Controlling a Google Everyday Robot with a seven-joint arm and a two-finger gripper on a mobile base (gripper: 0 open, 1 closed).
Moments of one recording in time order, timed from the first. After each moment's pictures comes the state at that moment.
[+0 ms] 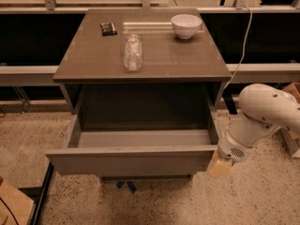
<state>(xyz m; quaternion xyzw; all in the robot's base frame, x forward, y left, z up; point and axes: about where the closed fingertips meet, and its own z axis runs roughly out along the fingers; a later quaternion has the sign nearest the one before) 0.424 -0.205 0.648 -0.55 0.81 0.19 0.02</state>
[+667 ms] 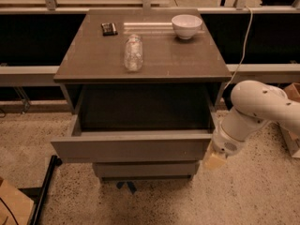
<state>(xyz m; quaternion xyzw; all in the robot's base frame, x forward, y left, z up) 0.455 -0.195 0.642 -0.58 0.80 0.17 0.04</state>
